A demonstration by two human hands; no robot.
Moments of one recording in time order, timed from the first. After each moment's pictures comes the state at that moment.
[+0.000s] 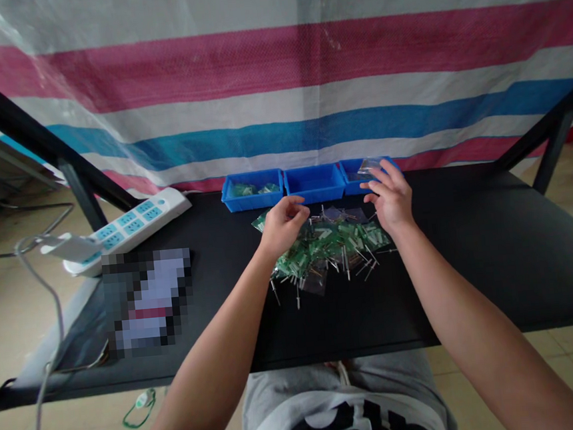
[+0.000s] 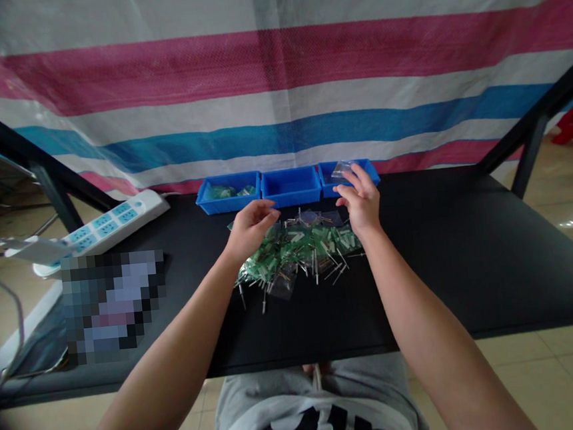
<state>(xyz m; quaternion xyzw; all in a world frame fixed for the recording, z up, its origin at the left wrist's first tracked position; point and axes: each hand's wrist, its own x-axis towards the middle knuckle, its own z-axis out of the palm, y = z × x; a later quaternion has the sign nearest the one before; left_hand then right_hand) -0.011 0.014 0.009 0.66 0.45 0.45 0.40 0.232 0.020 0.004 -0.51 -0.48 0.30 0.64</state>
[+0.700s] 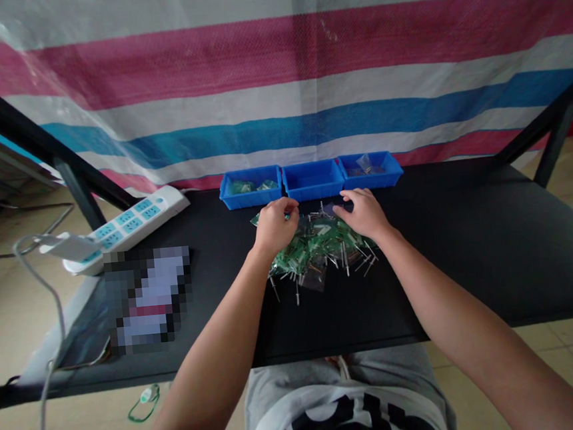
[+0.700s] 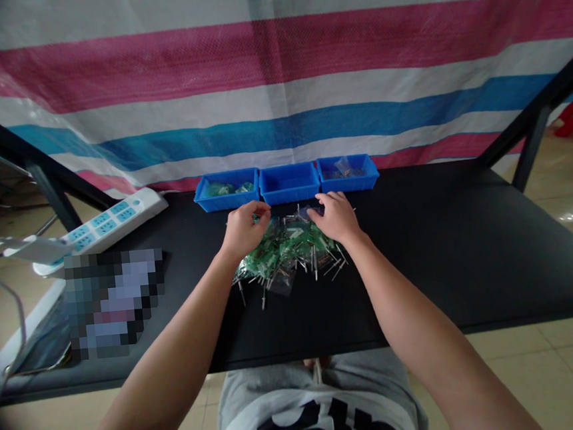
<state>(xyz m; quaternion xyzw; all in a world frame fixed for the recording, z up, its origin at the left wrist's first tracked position) -0.020 0.014 0.013 0.76 0.53 0.34 0.15 0.208 0.009 -0.011 -0.60 -0.73 0.03 0.31</state>
